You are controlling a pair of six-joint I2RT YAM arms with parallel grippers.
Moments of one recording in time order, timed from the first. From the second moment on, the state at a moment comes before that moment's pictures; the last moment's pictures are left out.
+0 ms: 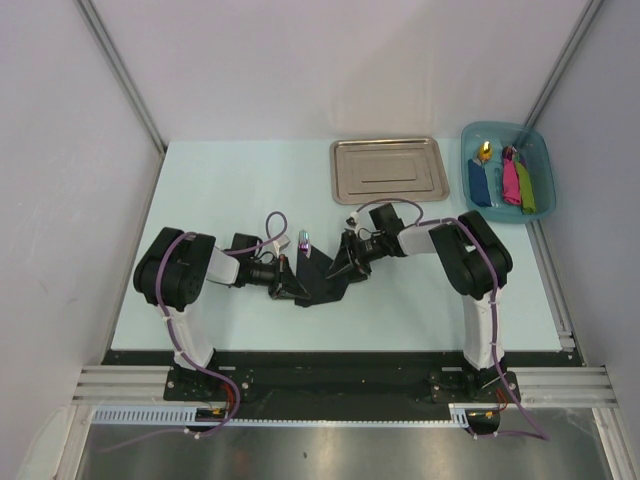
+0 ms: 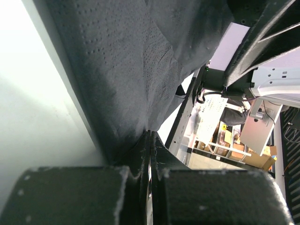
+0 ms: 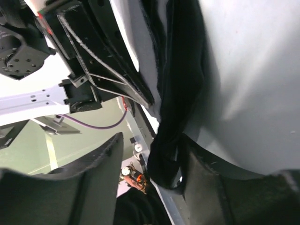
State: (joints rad) left arm -0.23 1.88 0.60 0.26 1.10 -0.55; right arm 0.48 2.07 1.09 0.03 -1.06 0.73
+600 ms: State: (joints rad) left arm -0.23 1.88 0.60 0.26 1.10 -0.55; right arm 0.50 2.03 1.20 -0.28 -0.99 0.55
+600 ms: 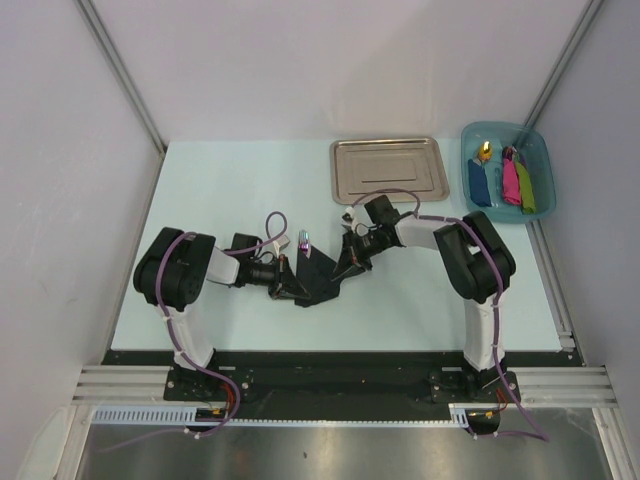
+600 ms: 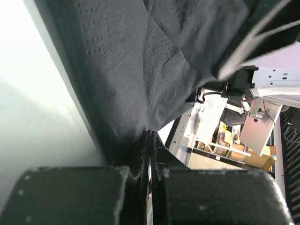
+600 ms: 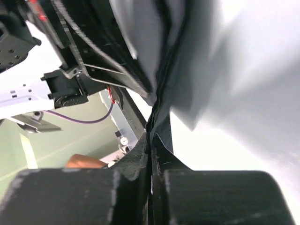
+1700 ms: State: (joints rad) left arm -0.23 1.88 0.60 0.26 1.10 -0.54; right arm 0.56 2.15 1.36 -0.31 -0.94 0.58
